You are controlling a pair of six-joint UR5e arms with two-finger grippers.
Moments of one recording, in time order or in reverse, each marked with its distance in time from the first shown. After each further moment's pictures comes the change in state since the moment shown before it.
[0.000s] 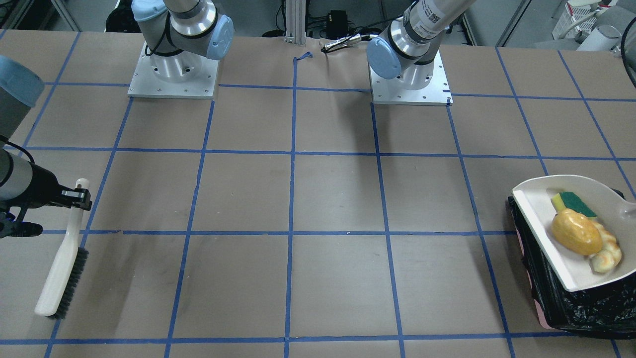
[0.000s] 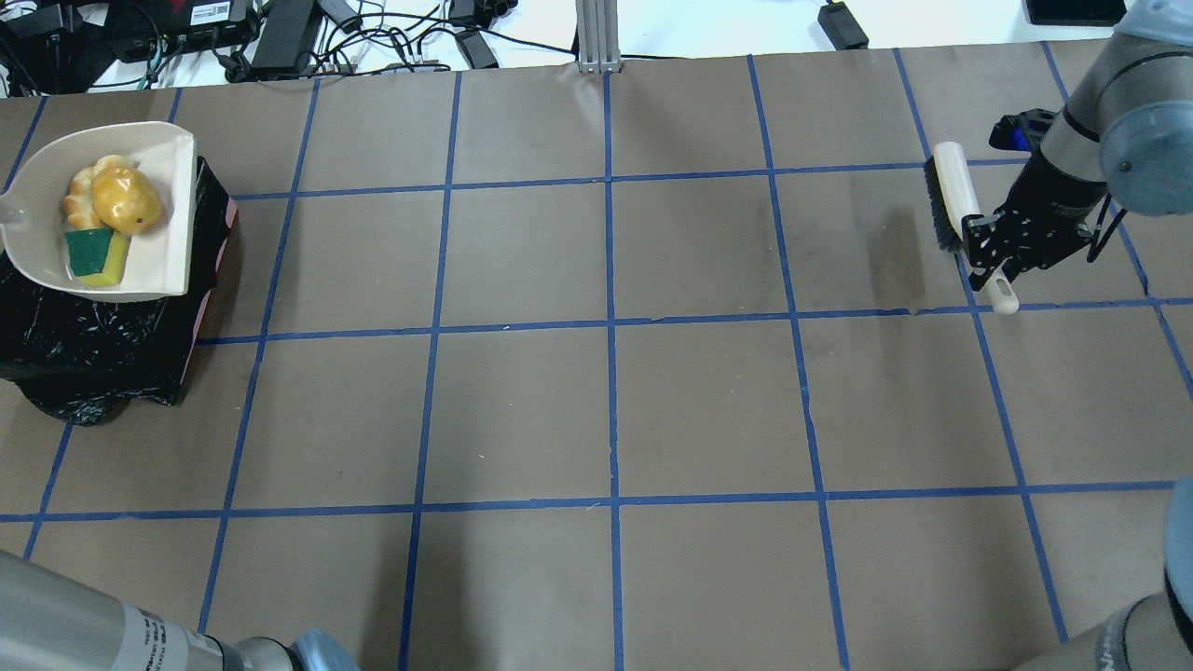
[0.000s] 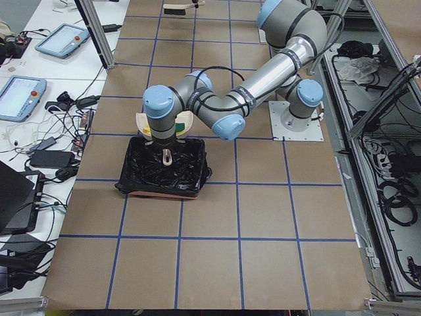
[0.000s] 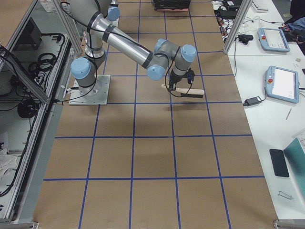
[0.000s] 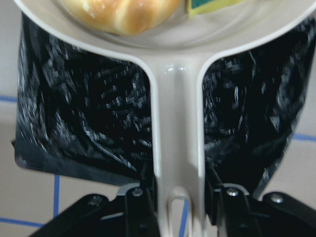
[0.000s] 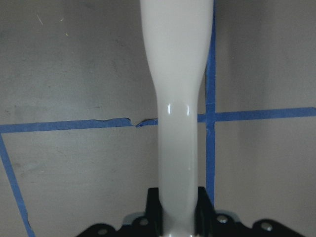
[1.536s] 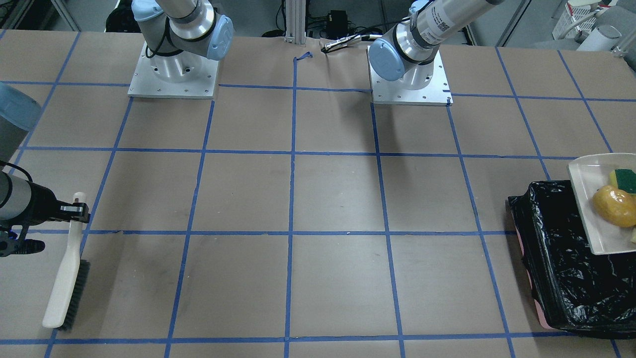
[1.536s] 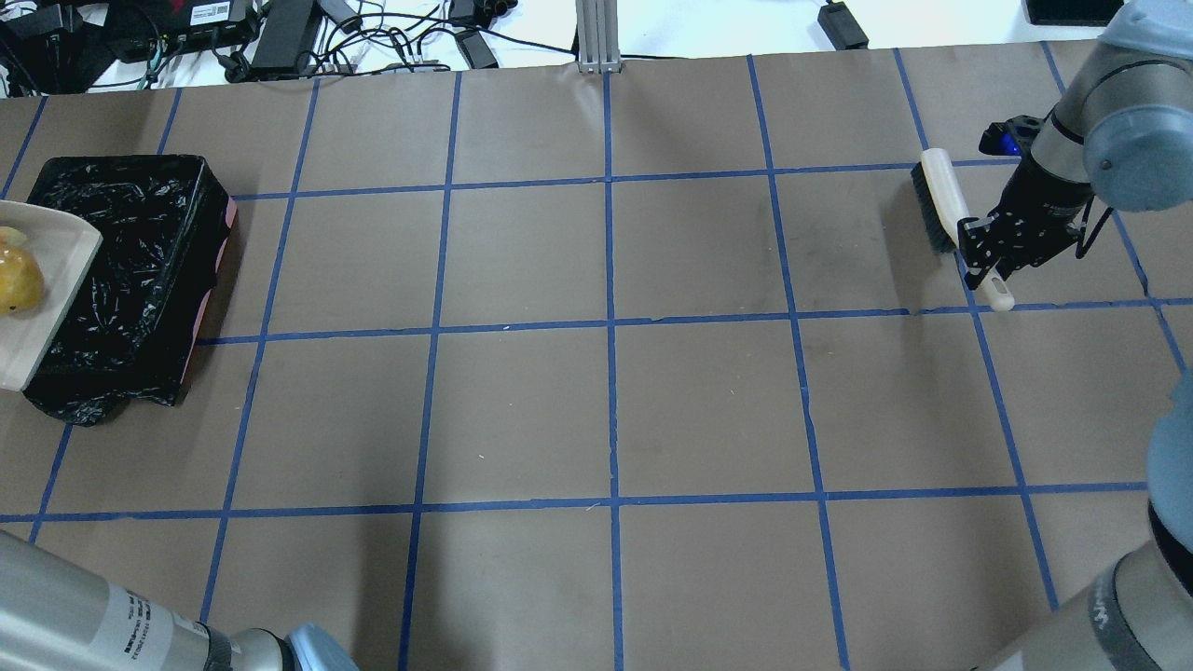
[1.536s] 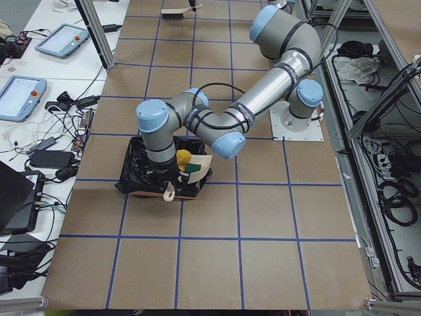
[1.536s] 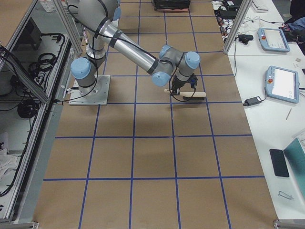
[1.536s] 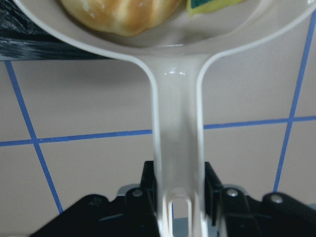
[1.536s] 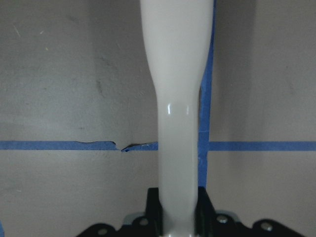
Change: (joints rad) left arm 0.032 -0.090 0.117 0.120 0.310 0.287; right arm -0.006 0.083 -0.042 -0.024 -0.005 -0.041
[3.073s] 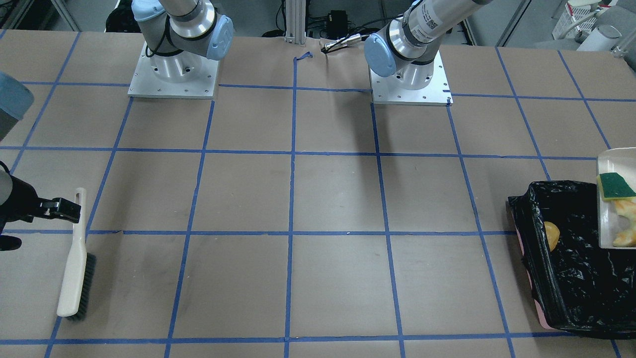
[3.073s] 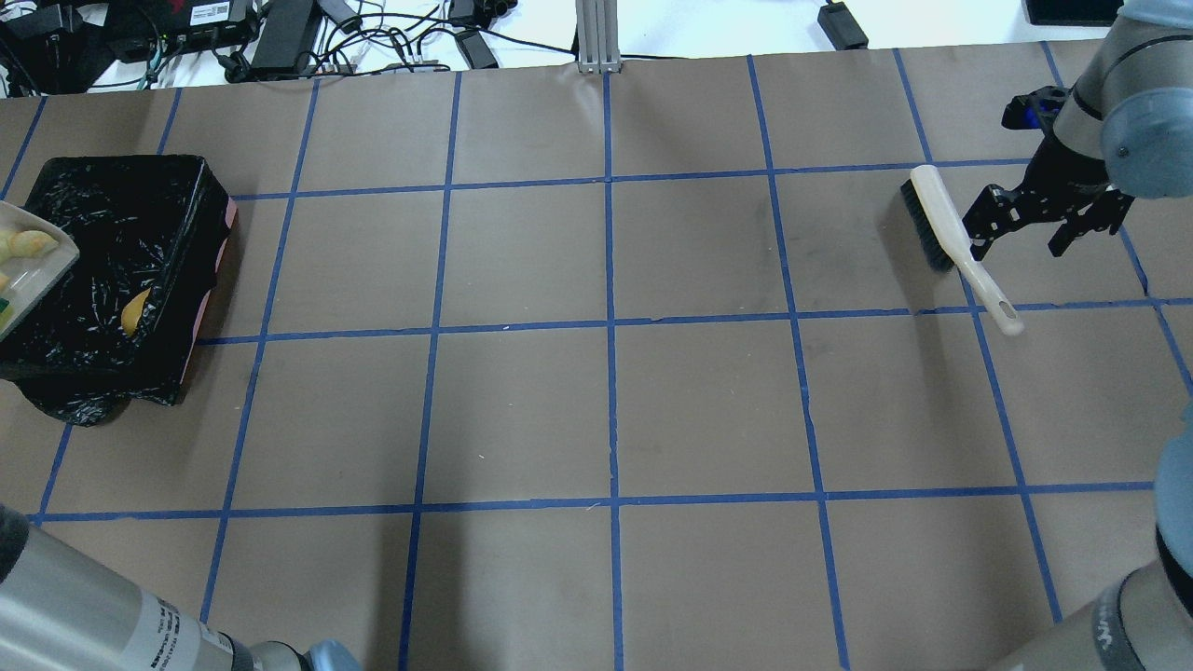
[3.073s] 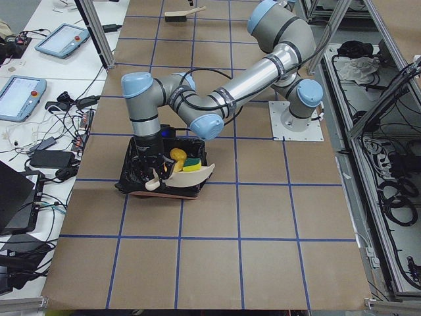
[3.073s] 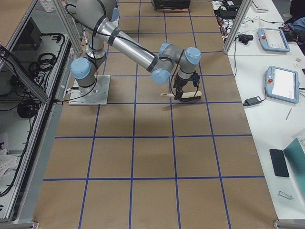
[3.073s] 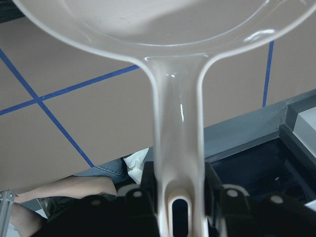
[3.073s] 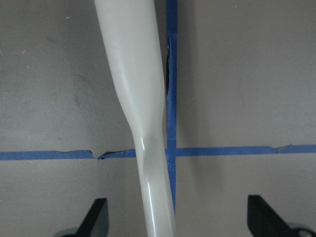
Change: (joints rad) left arm -0.130 -0.002 0.008 0.149 0.255 0.131; right arm 0.001 -0.052 -0.027 -0.037 -0.061 0.000
